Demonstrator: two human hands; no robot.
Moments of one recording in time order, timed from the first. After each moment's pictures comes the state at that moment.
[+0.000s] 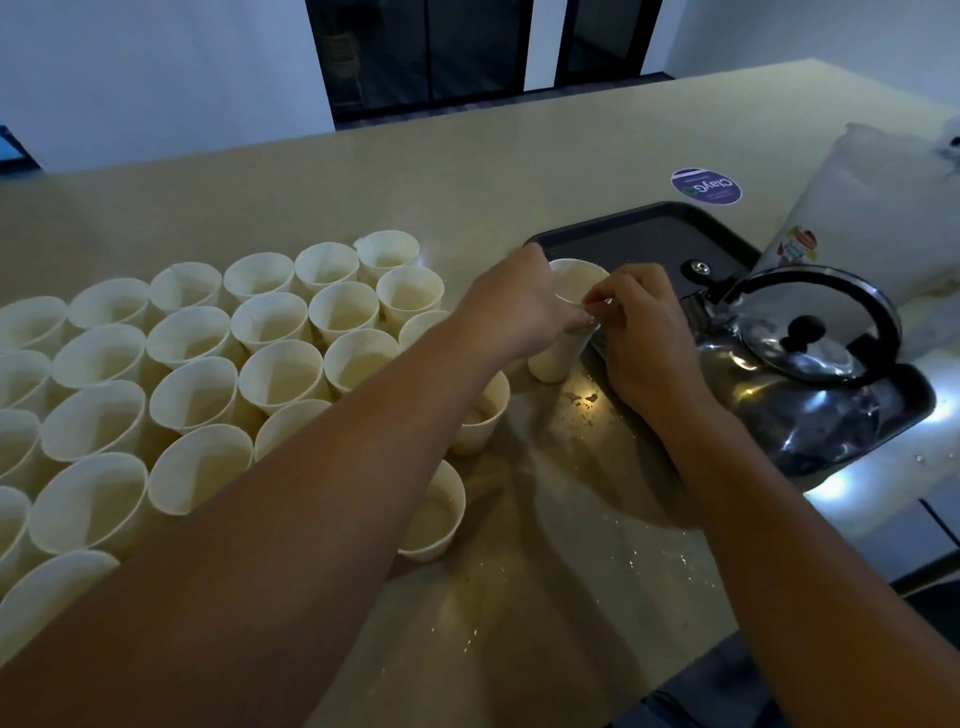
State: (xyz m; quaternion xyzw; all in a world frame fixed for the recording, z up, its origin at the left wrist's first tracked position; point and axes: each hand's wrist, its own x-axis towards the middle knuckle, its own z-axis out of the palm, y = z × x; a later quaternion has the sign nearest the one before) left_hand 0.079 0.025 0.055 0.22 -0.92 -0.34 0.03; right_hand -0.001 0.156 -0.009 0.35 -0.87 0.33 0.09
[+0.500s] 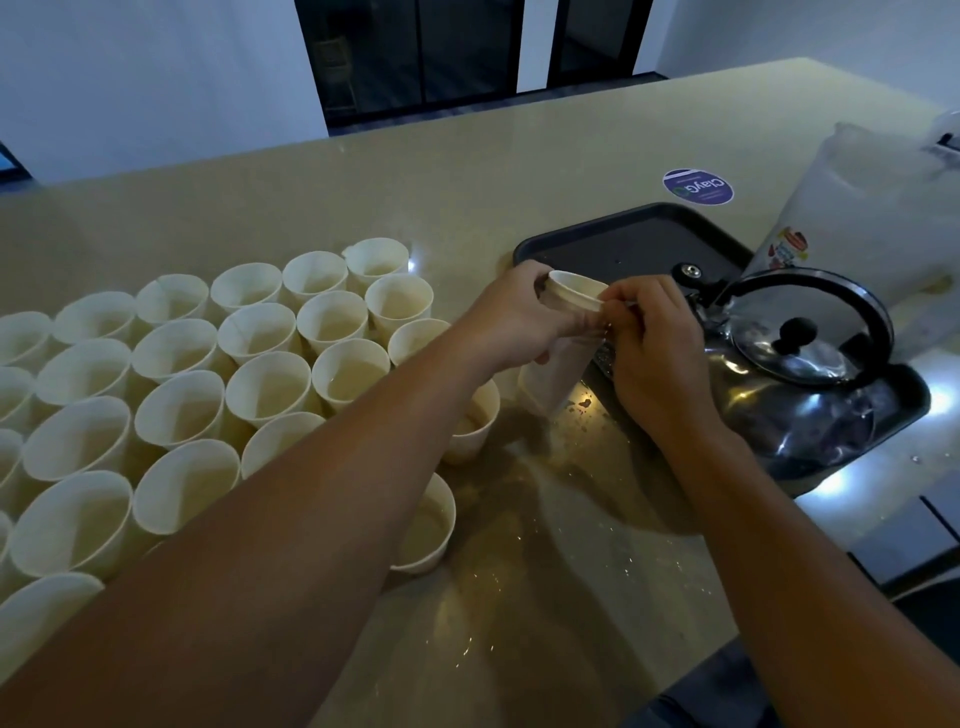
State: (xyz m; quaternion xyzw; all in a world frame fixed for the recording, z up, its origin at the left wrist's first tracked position) left_hand 0.070 0.024 0.036 0.19 -0.84 -0.51 0.03; right_hand 0.005 0.168 -0.005 0.33 -0.82 0.46 0.10
